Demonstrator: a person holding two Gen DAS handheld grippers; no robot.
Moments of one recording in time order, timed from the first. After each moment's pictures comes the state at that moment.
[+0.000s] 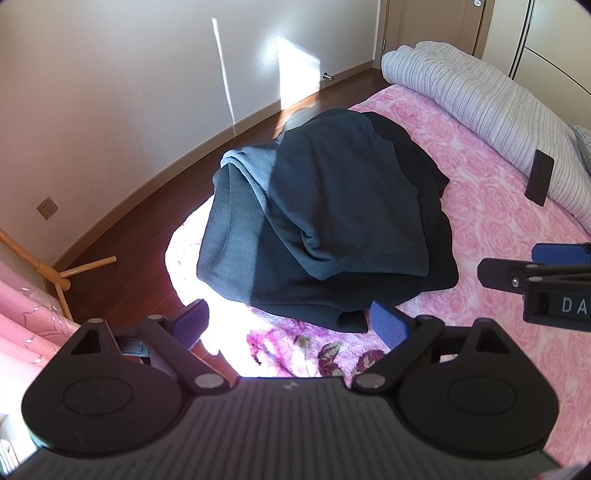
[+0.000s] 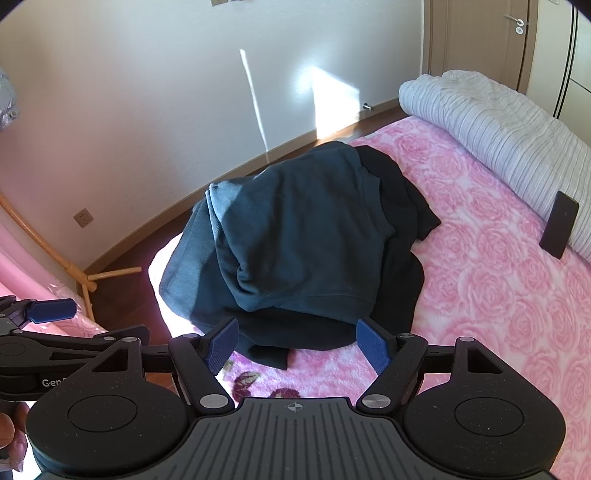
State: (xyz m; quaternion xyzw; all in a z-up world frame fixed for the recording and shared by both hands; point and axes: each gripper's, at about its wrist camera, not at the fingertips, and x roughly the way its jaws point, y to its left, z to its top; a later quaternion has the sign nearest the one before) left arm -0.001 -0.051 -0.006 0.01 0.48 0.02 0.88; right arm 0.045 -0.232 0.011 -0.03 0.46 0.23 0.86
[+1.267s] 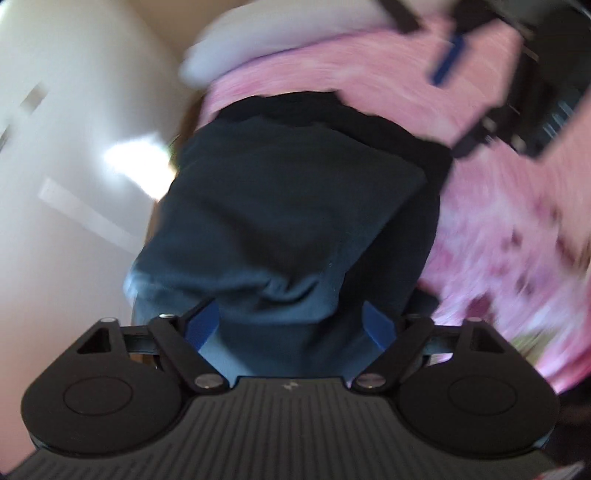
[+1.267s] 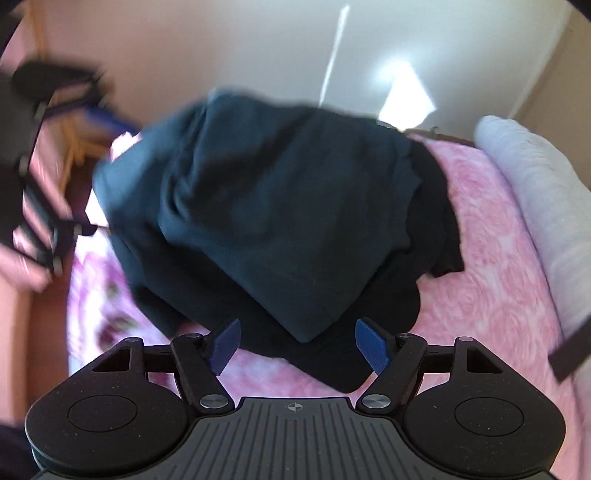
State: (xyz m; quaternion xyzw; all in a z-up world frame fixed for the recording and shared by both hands) left arm 0.080 -0.085 -0.164 0.41 0.36 -0.26 0.80; right arm 0.115 -0.233 -0.150 -0.27 0.42 0.33 0.80
